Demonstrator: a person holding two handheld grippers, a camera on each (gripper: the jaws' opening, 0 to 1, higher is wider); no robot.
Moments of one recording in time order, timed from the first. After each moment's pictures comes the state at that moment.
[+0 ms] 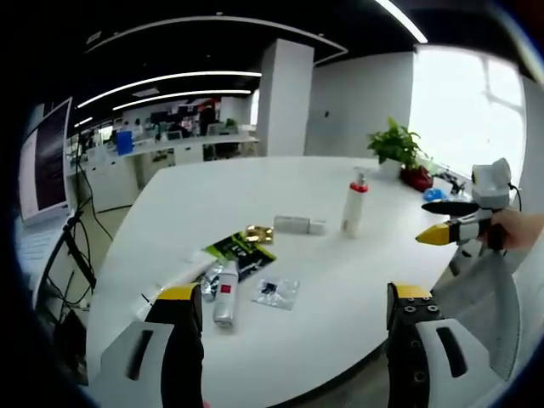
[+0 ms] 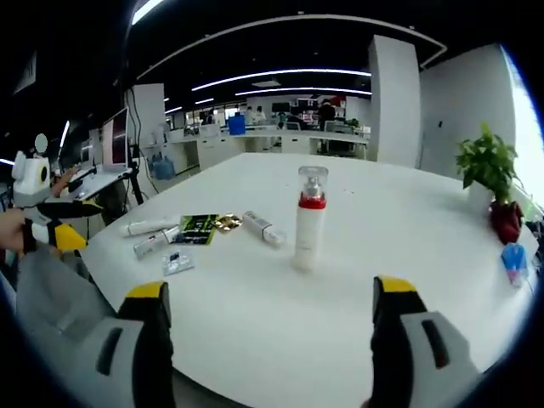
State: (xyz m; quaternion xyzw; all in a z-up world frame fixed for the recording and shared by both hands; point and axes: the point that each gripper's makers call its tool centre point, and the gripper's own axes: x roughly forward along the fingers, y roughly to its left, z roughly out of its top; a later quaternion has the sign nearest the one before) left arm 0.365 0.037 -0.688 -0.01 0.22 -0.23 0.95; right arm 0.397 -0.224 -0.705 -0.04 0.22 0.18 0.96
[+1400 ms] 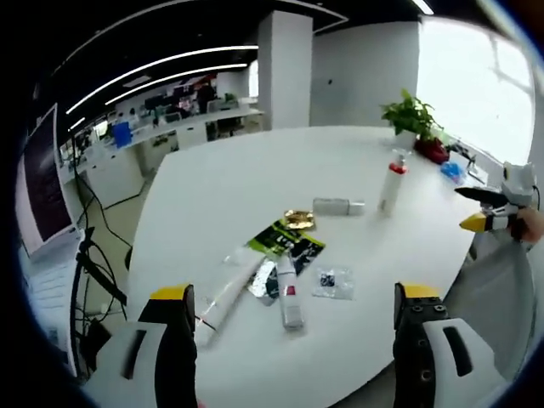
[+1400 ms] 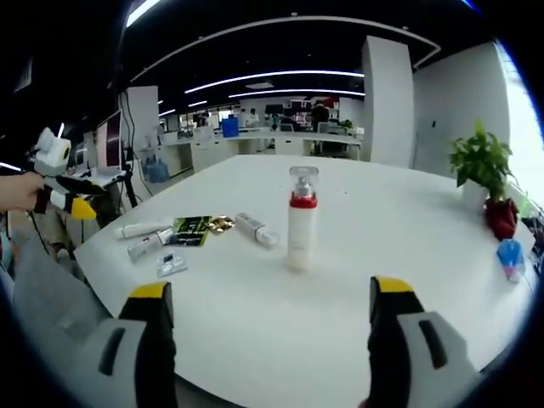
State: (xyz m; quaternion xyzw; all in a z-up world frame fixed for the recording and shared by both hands) left arm 0.425 0.106 -0.689 0.06 0.30 -0.22 0.93; right arm 0.398 -0.230 -0.706 -0.04 0.21 0.16 0.96
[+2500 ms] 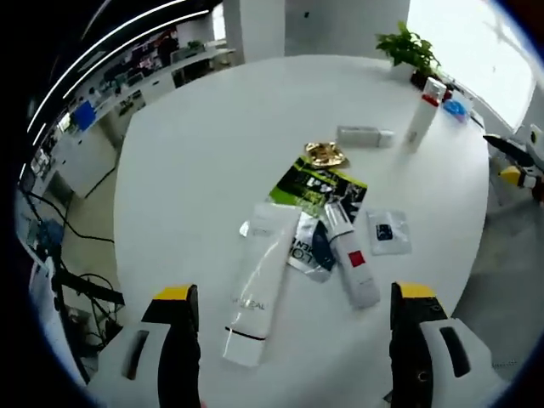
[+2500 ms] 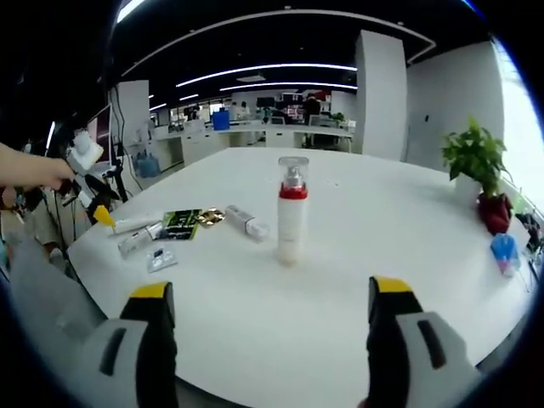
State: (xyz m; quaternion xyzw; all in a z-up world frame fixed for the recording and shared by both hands) left arm 0.489 0.147 -0.768 0.14 0.46 -0.26 0.84; right arm 0.401 -0.241 -0.715 -0.05 0.23 0.14 0.96
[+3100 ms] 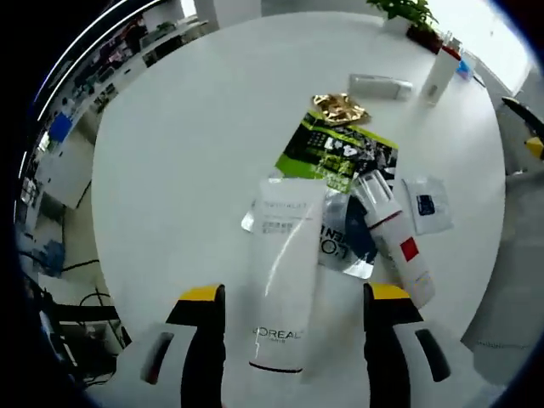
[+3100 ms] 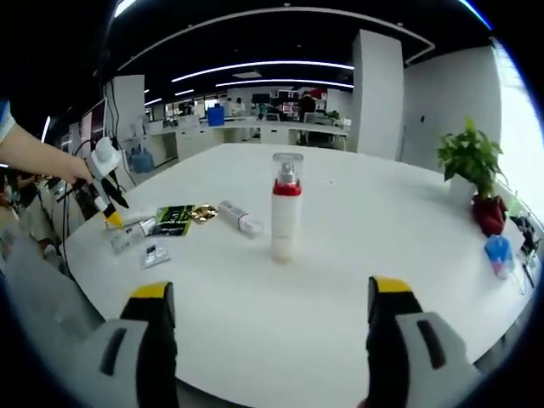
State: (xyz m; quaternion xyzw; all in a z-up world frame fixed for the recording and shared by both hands) left arm 0.514 0.154 -0.820 0.20 0.53 -0.29 0.77; right arm 0.401 -0.244 -0.716 -0.06 0.23 0.12 0.96
